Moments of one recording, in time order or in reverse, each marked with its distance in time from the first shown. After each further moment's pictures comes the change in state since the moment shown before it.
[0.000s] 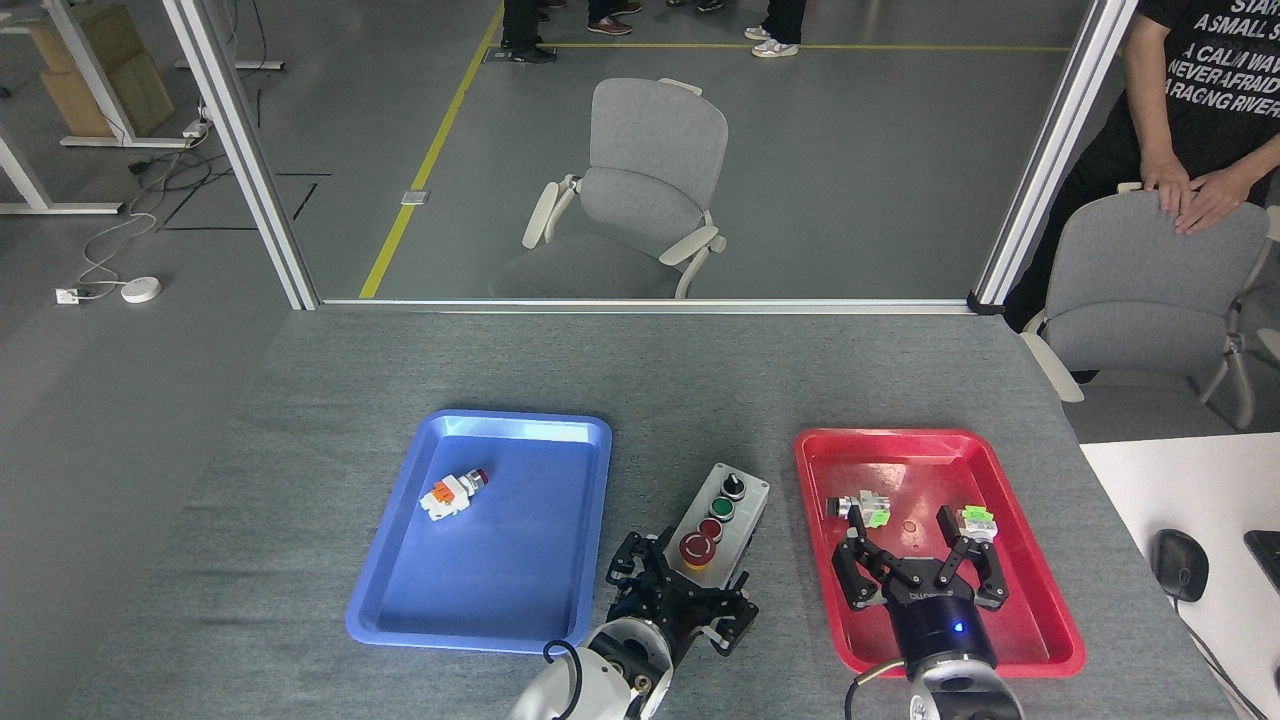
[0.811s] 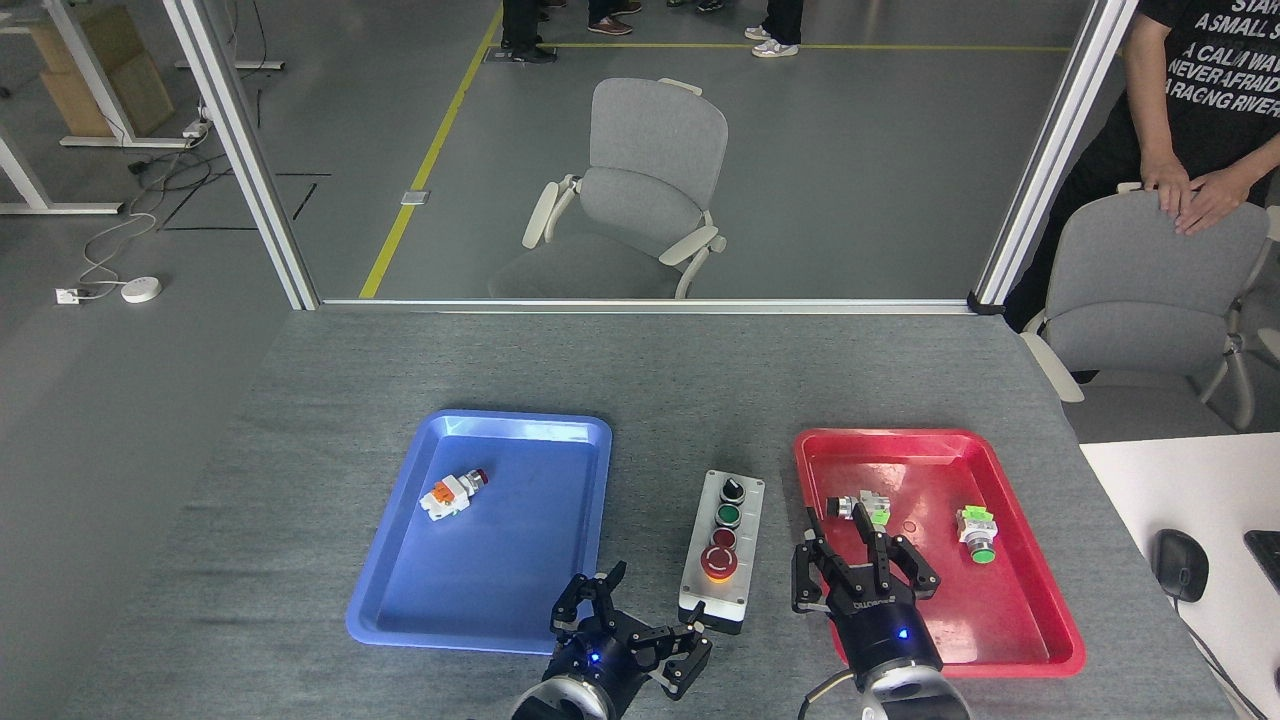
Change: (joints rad) left arm 0.239 0.188 0.087 -0.403 0.000 -0.002 -0.003; right arm -0.001 0.033 0.107 0.000 0.009 -0.019 0.007
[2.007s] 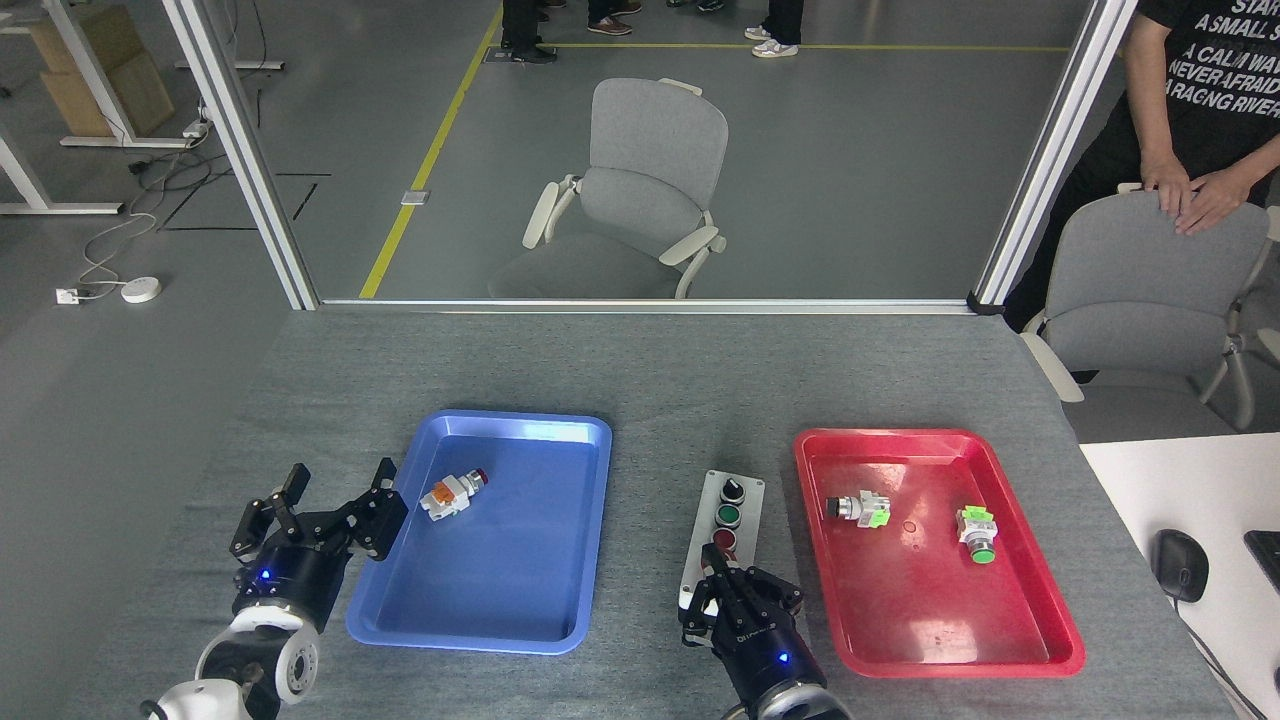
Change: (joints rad) left arm 0.085 0.200 0.675 -0.093 0.152 -0.218 0.163; right arm -0.043 0.089 0.197 0.143 0.026 0.016 0.036
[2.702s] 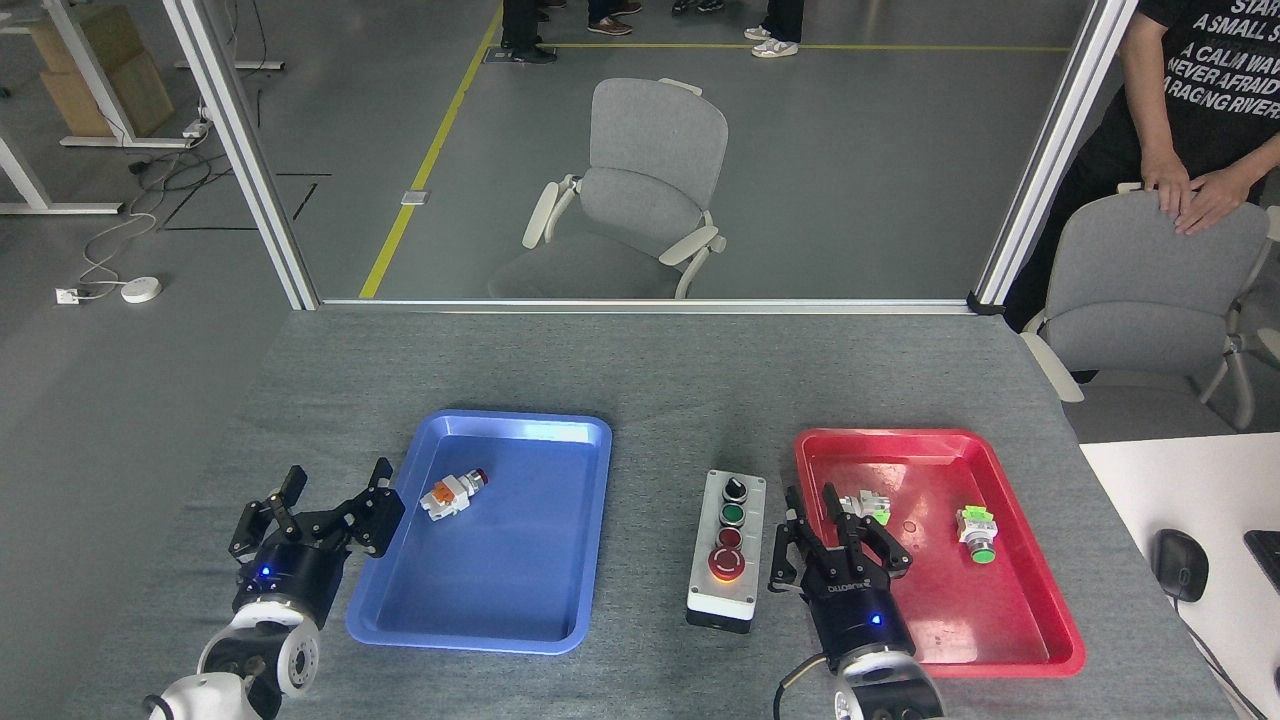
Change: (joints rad) left arm -0.019 -0.008 0.008 0.039 -0.003 0.008 -0.011; right arm 0.003 -0.068 -0.161 -0.121 -0.011 0.043 -0.080
